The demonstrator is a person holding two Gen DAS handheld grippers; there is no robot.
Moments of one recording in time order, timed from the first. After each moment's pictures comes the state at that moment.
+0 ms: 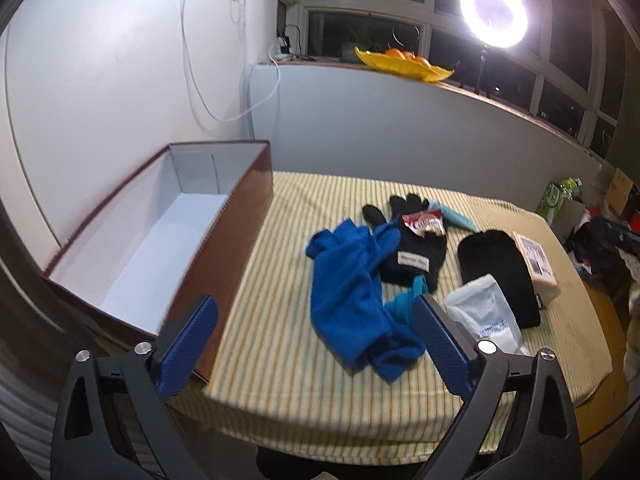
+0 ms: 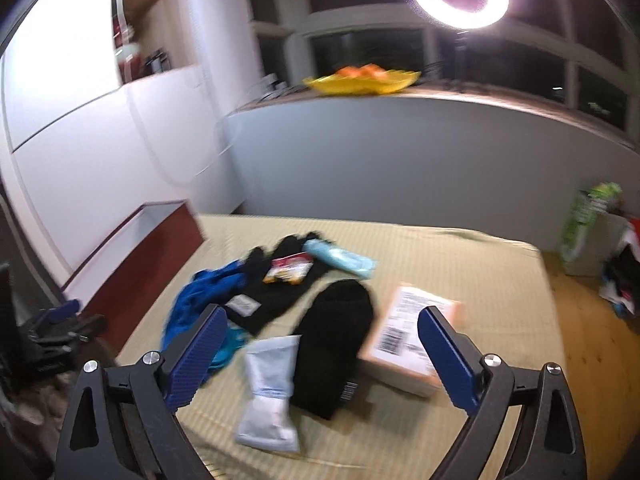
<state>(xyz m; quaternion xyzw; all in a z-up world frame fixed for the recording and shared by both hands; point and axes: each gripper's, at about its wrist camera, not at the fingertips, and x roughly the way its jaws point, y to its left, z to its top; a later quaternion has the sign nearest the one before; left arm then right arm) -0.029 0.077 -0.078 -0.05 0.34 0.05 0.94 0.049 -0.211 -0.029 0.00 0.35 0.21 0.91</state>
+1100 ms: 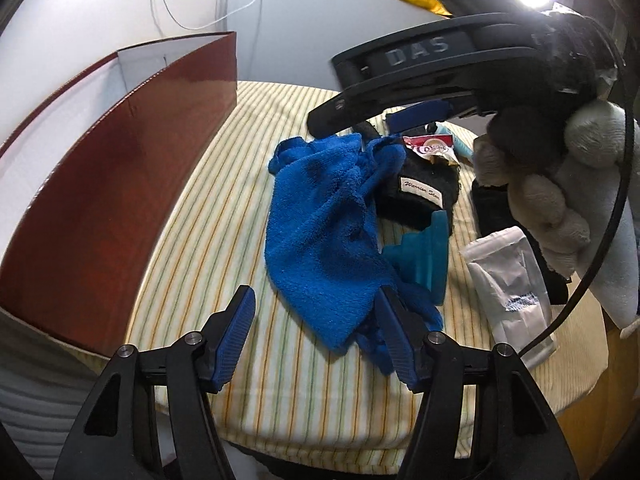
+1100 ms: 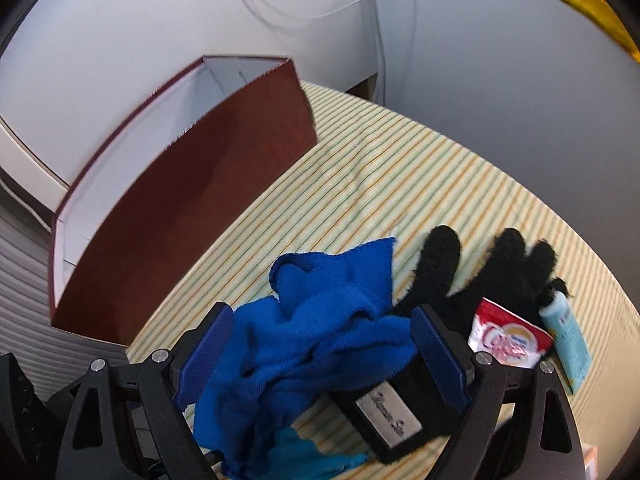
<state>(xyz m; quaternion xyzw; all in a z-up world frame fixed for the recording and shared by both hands) 0.026 0.071 -0.156 -0.10 0.45 0.02 0.89 0.190 0.020 -0.129 -0.15 0.53 0.37 0.75</state>
